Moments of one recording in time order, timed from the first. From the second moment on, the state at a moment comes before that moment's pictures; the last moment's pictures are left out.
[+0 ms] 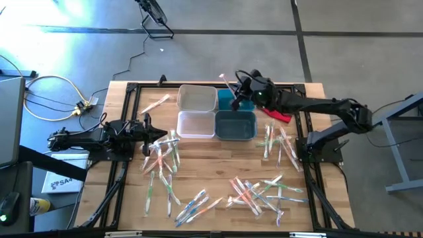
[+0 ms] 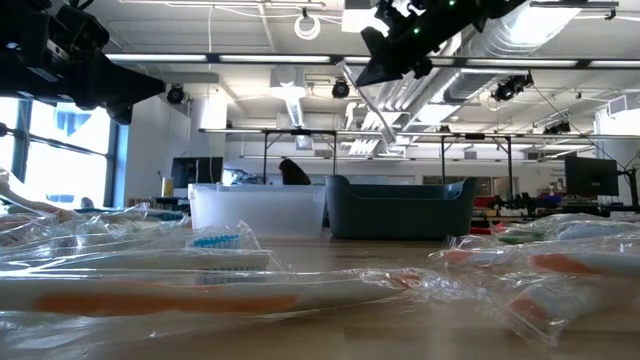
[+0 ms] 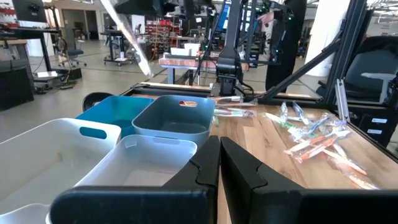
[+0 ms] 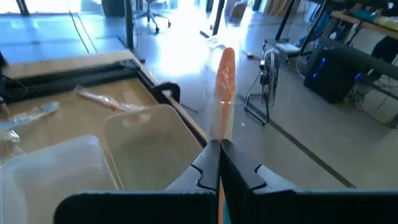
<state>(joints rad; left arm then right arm) 0.02 0.01 0.02 0.01 -0.10 -0.05 -0.35 1.42 1.08 0.00 0.33 -0.03</state>
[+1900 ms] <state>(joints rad) 0.02 0.01 0.02 0.00 -0.10 -0.05 -0.64 1.76 1.19 -0.22 -0.09 -0.21</state>
